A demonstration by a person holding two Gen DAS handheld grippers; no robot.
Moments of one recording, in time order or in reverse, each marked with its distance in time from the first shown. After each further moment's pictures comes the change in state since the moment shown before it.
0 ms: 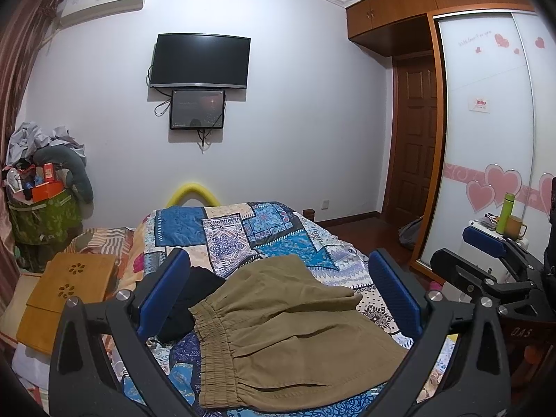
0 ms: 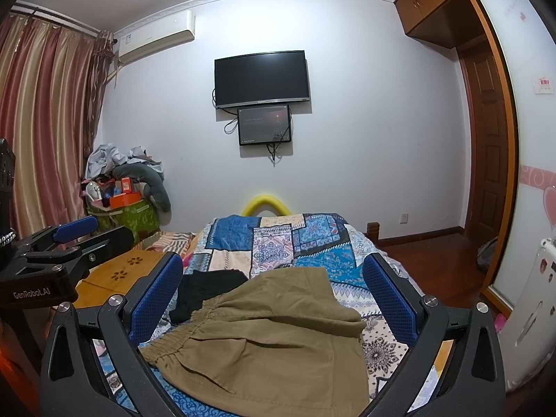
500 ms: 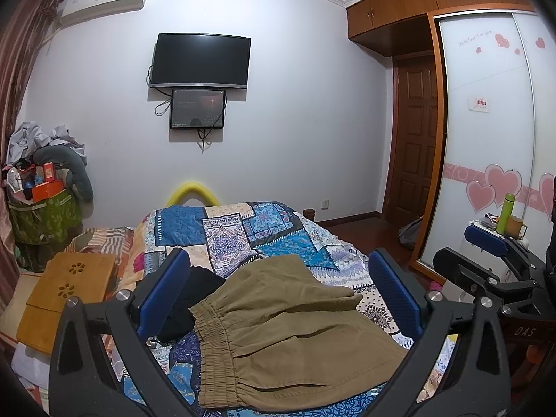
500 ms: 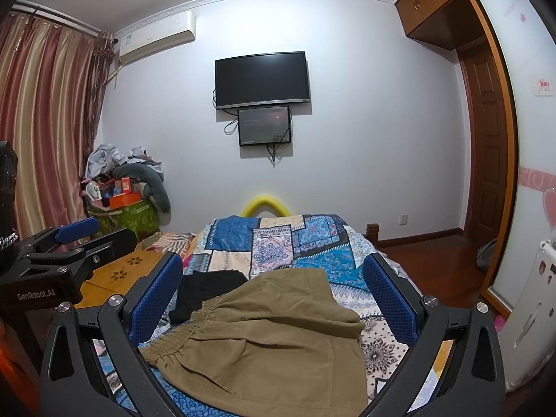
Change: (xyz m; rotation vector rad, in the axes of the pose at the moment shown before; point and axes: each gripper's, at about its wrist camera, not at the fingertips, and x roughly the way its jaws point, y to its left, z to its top) left arm 0.001 0.000 -0.001 0.001 0.000 0.001; right arm -0.001 -0.004 0.000 -0.001 -0.002 -0.001
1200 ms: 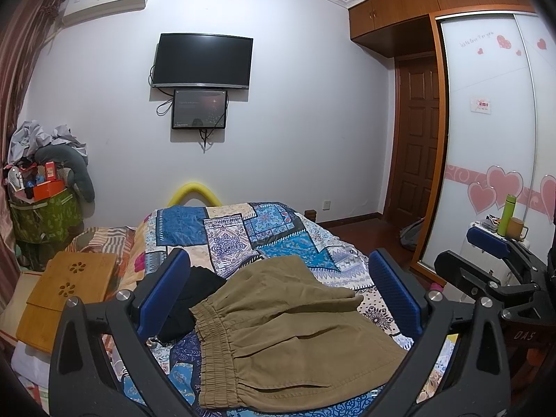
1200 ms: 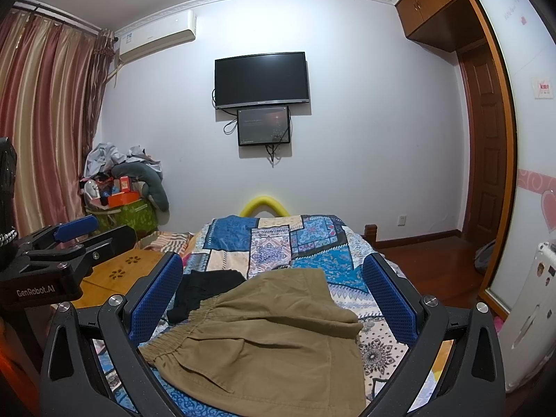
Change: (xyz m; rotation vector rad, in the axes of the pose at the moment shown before) left arm 0.001 0.001 -0.002 -0.003 -0.001 0.003; right arm -0.001 0.002 0.003 -0.007 -0.001 -0.007
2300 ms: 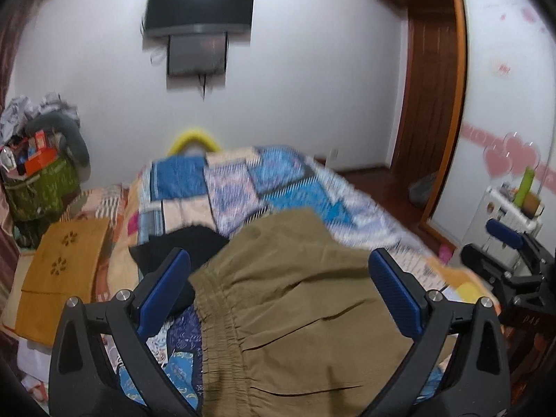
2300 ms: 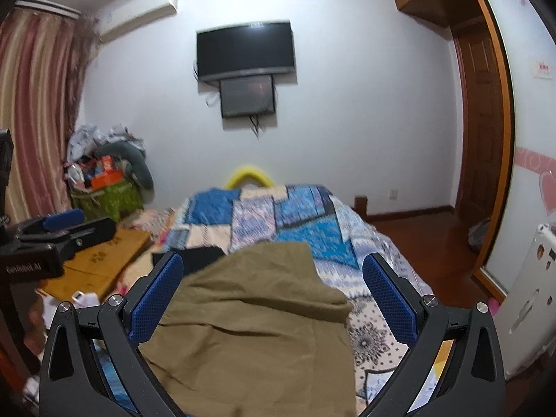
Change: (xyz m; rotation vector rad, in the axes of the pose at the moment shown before) left arm 0.109 0.030 -0.024 -0.004 0.285 0.018; right arm 0.072 -0.049 -0.041 0.034 0.170 -0.059
